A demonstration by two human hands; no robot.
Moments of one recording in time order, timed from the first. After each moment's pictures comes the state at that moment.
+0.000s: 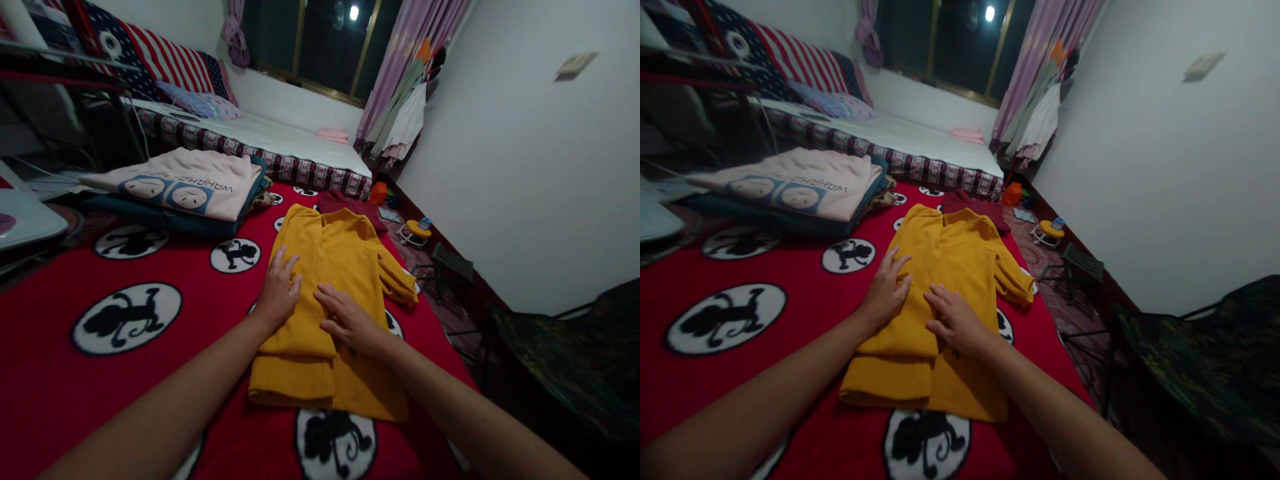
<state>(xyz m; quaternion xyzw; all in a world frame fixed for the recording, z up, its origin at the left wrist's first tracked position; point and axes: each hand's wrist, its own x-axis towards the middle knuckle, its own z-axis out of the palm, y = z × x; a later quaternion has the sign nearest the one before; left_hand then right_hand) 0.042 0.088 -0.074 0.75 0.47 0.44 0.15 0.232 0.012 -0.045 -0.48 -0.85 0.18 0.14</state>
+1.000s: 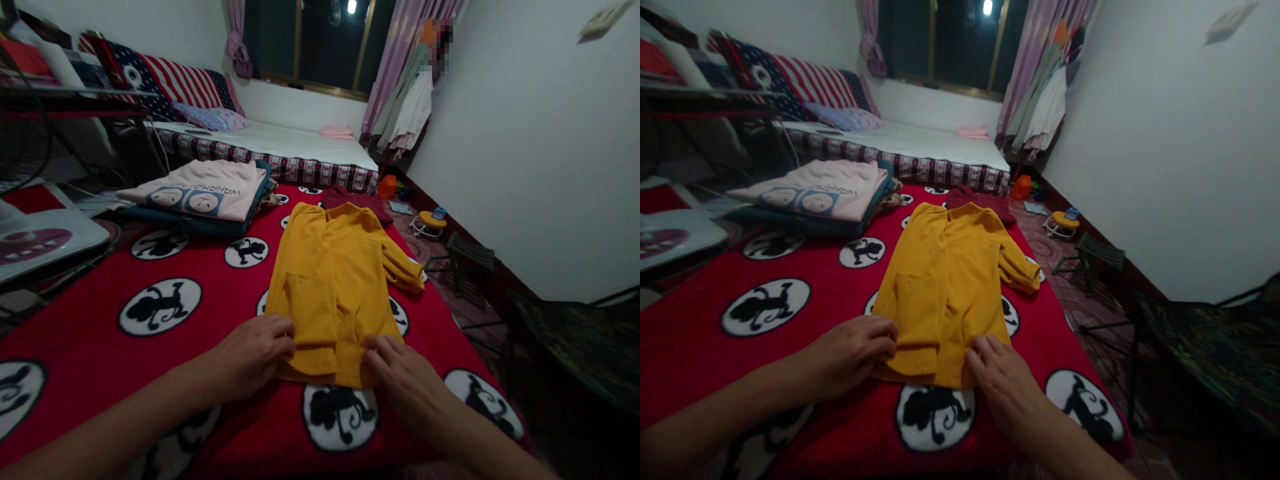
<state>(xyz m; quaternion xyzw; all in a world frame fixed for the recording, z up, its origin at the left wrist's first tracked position) -0.032 -0.017 -0.023 0.95 0.24 0.09 0.16 0.259 -0.112 -0.039 -0.53 -0.84 0.07 0.03</state>
